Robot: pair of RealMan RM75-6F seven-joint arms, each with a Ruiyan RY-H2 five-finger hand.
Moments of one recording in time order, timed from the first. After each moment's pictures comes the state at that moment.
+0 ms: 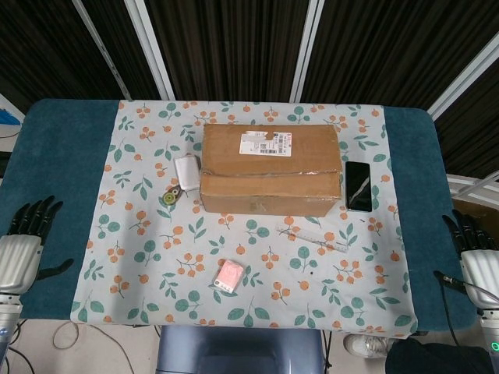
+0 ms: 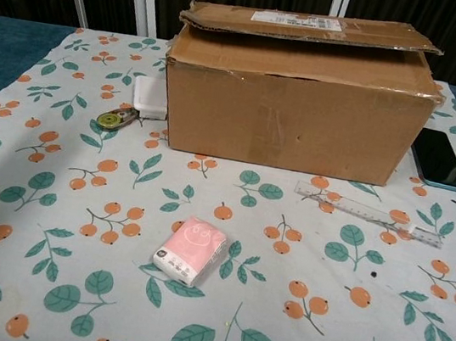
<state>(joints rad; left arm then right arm) -0.16 -1.07 -0.09 -1.80 1.49 1.43 0.16 0.10 -1.11 0.08 -1.47 -1.53 1.51 0.01</state>
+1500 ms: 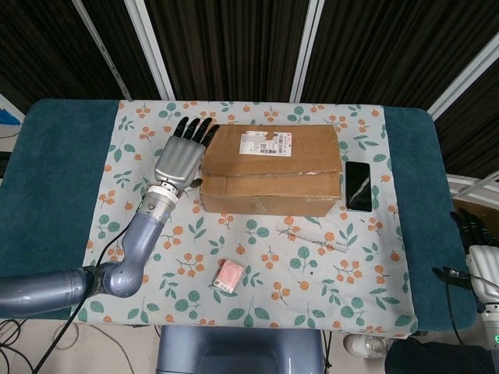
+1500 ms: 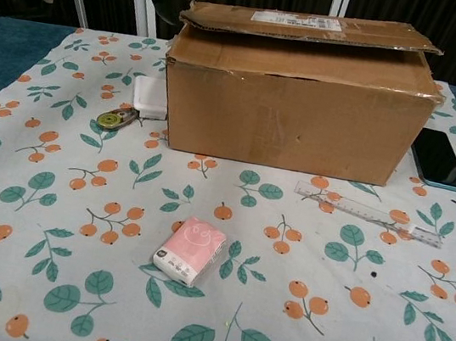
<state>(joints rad) -1.07 -1.43 -0.38 -1.61 0.64 1.03 0.85 0.11 -1.08 0.11 -1.52 -1.42 1.41 0.16</state>
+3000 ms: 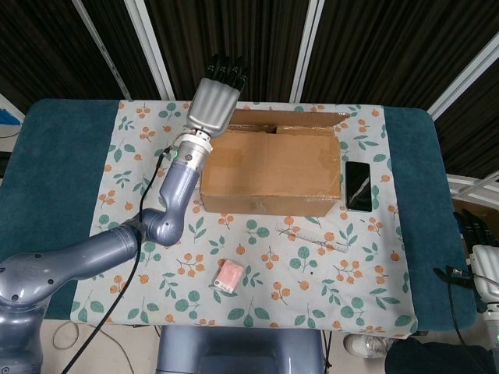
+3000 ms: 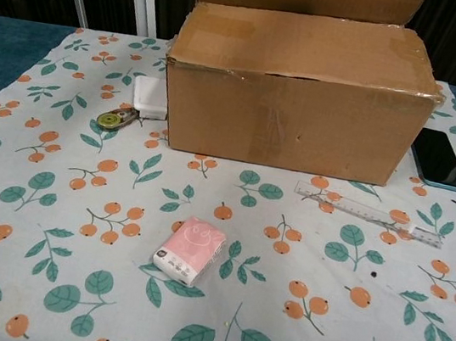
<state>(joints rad) -1.39 -1.60 -0.43 -1.00 0.72 0.89 0.76 0.11 -1.07 0.11 -1.54 -1.39 1.38 0.19</state>
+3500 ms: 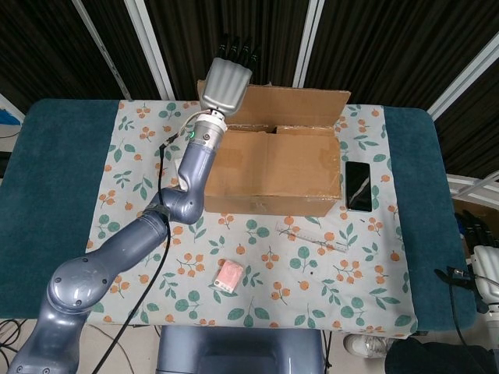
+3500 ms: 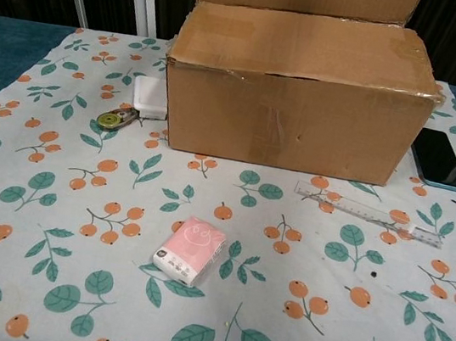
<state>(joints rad) -1.54 -1.78 -0.45 -0.55 0.76 0.73 0.69 0.11 -1.05 0.11 -1.56 -1.38 1.37 0.20</state>
